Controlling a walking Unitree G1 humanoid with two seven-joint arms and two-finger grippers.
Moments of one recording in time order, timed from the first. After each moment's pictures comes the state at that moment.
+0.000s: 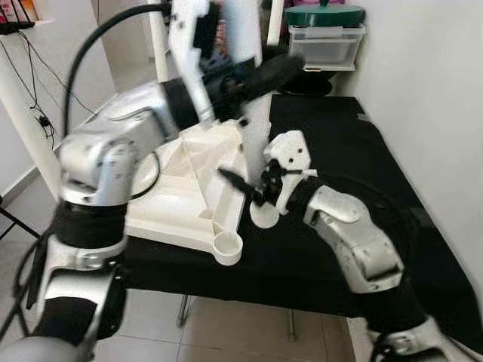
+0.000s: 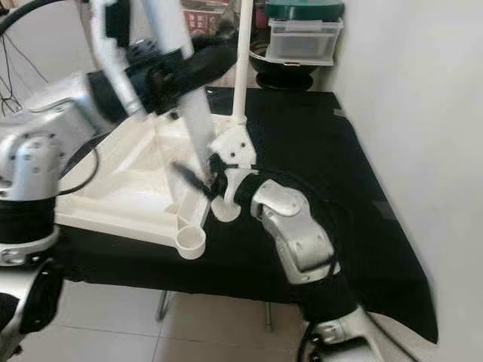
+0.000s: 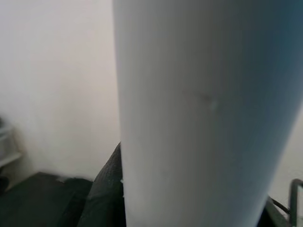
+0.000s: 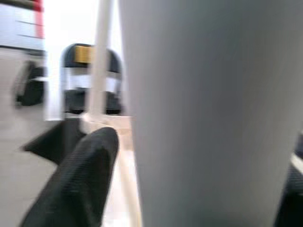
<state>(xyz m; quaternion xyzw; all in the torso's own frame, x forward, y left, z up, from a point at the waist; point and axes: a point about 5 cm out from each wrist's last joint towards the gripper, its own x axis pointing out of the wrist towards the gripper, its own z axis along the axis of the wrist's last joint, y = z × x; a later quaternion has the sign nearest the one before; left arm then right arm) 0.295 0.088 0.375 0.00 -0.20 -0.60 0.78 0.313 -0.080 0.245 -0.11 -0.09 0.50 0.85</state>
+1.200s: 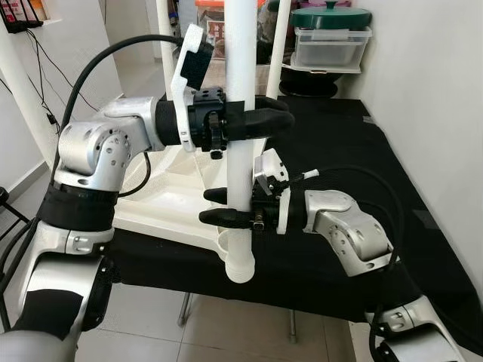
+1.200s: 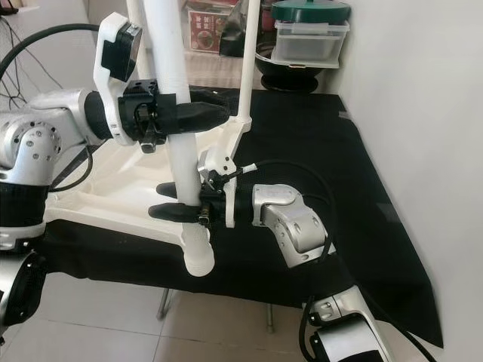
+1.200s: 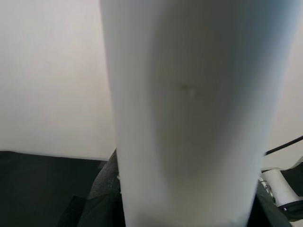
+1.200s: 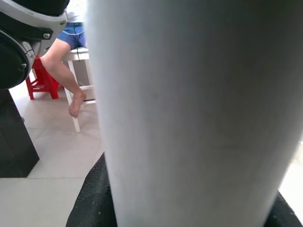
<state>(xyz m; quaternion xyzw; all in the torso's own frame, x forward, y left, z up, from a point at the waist) 0.312 0.087 0.358 0.01 -0.10 -0.71 0.70 0.312 -0.065 0.221 -0.02 0.01 0.67 0.74</state>
